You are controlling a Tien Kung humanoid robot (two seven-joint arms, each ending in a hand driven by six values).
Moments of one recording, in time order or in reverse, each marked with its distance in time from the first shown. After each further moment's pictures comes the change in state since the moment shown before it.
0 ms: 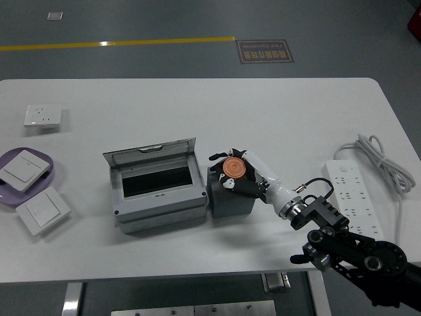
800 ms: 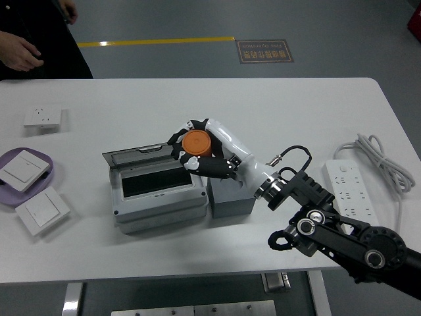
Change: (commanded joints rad) left arm 0.003 -0.001 0.017 0.001 -0.015 0.002 -0.005; right arm 0.117 0.043 0.030 0.258 -0.254 0.065 -0.249
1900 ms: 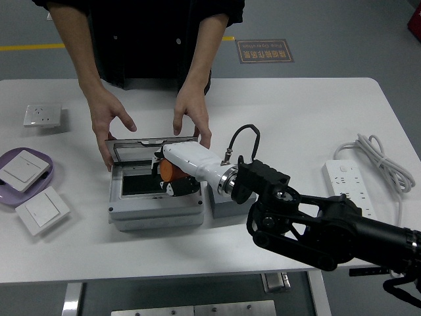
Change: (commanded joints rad) left arm -0.001 -0.001 0.029 0.000 -0.020 0.005 0.005; right arm 0.206 0.119 -0.180 -0.171 -0.585 0.080 -0.372
